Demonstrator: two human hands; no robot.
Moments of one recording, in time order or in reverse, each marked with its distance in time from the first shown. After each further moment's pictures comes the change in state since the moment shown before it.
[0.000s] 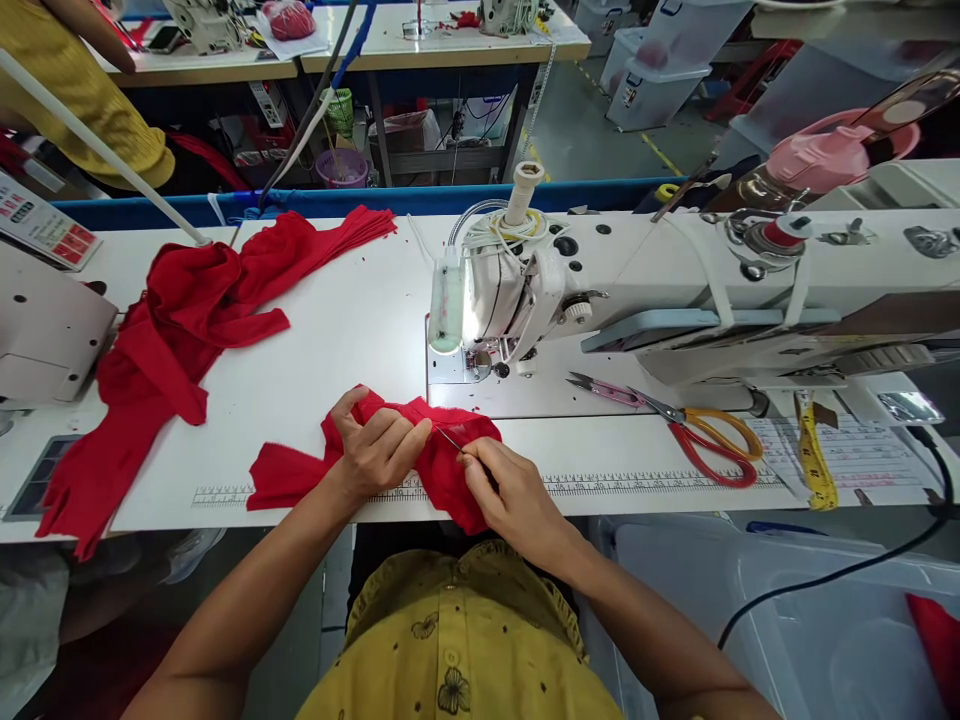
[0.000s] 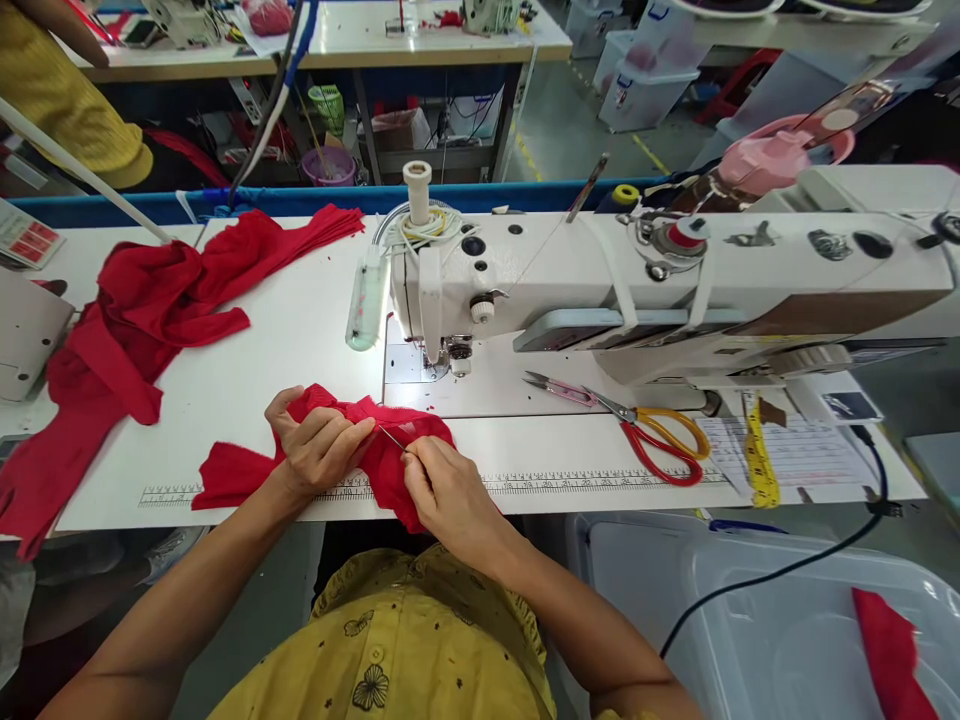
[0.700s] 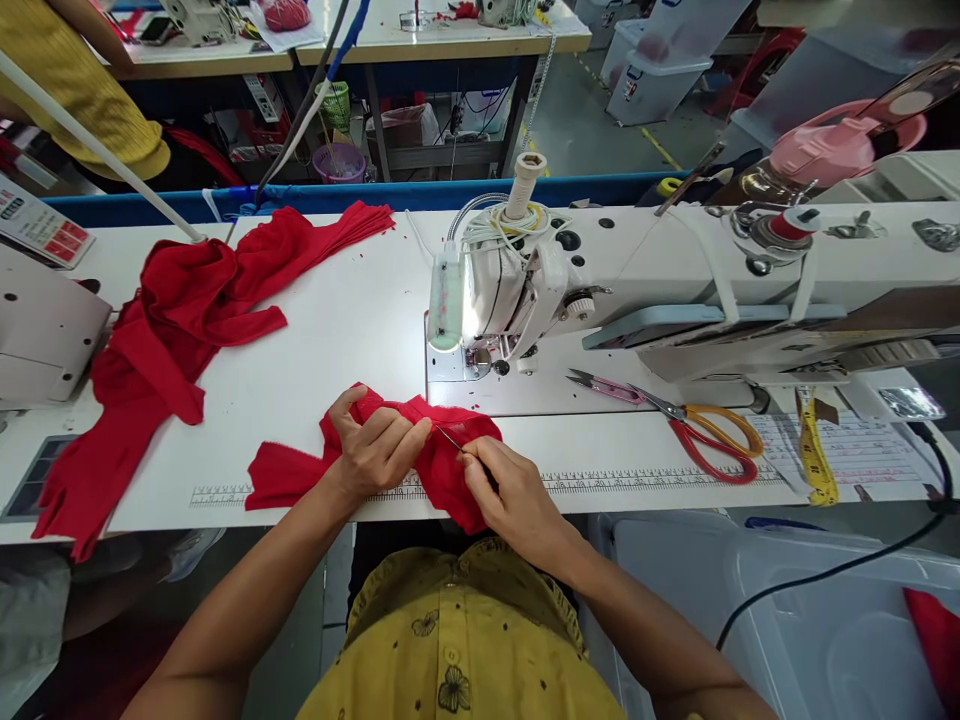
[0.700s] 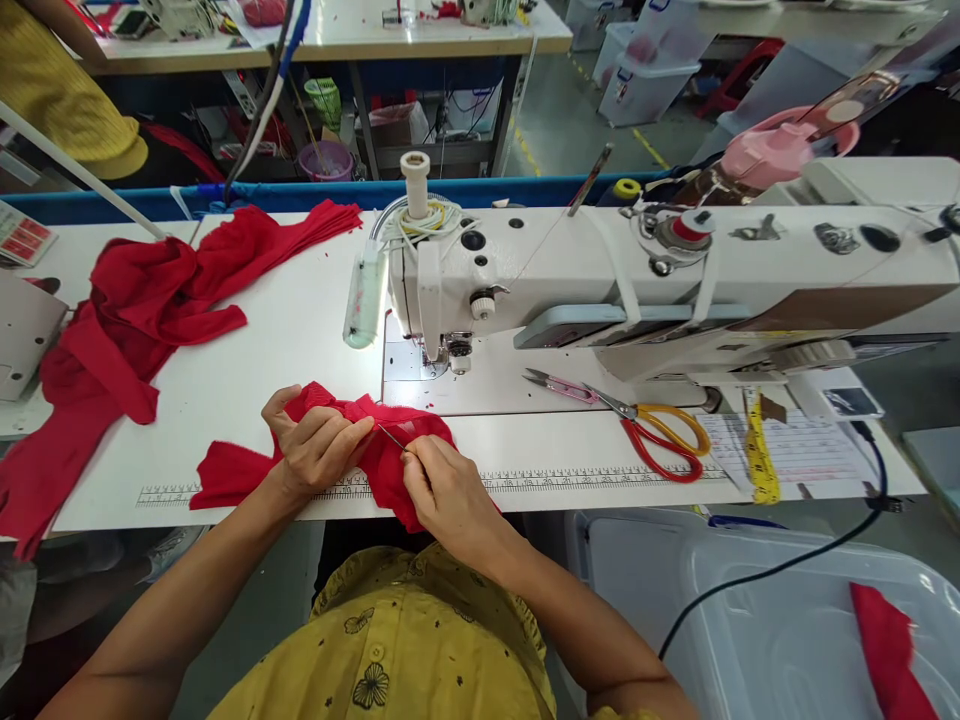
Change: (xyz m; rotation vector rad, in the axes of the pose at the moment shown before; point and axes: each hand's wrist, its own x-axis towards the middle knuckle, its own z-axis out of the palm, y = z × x) left_hand -0.003 -0.002 0.000 0.006 -0.001 0.017; right_hand -0.002 -0.001 0.001 -0.019 0.012 0.011
